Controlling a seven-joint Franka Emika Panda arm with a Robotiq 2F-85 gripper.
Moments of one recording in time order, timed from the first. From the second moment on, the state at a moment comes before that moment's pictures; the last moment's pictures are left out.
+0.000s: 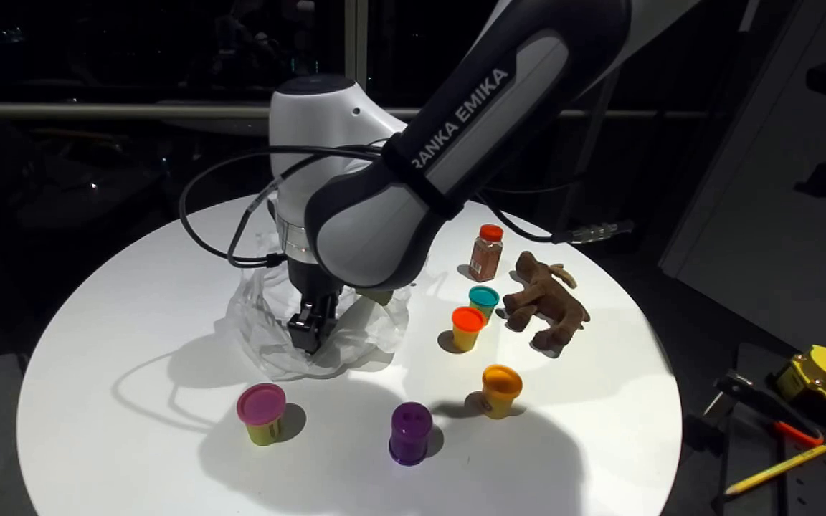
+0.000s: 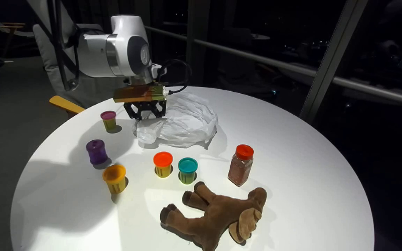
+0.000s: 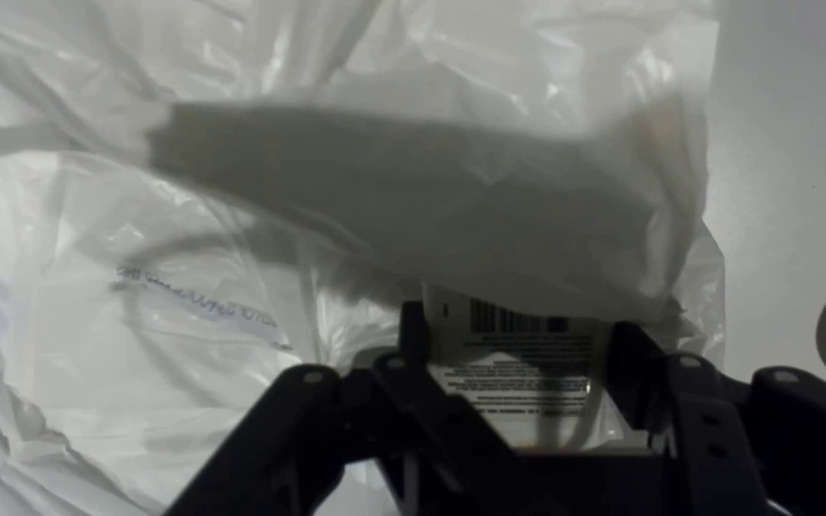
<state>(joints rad) 0.24 0.90 0.05 -1.59 -0.28 2.59 -0.09</state>
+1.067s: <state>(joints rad) 0.39 0.79 -0.18 -1.58 -0.38 2.60 0.28</state>
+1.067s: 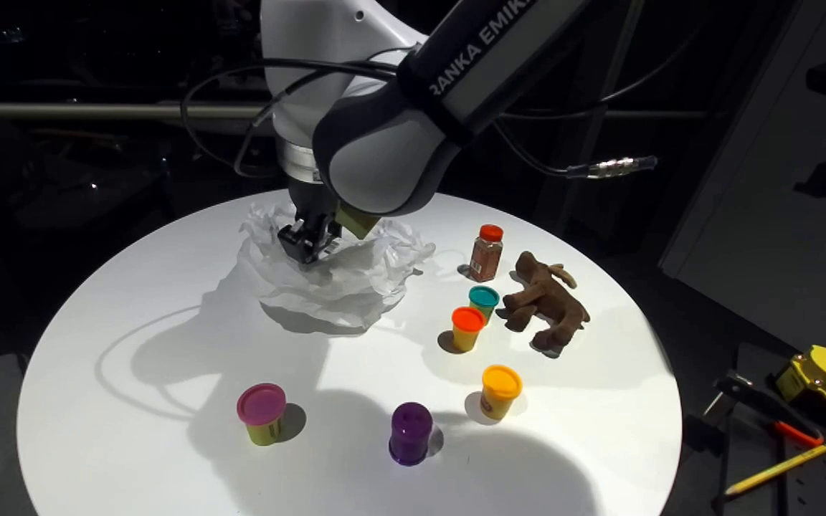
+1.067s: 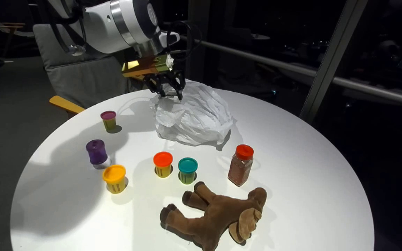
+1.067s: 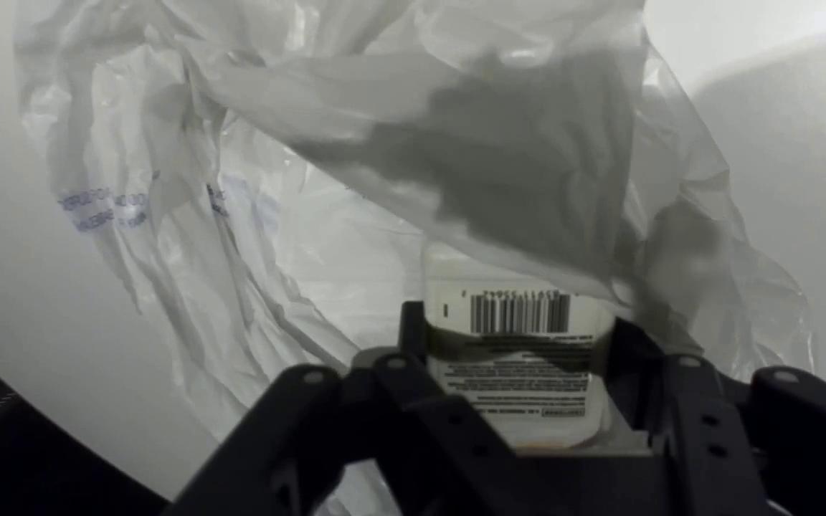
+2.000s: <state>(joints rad) 0.66 0.79 -0.33 -1.58 -0.77 2.02 0.76</state>
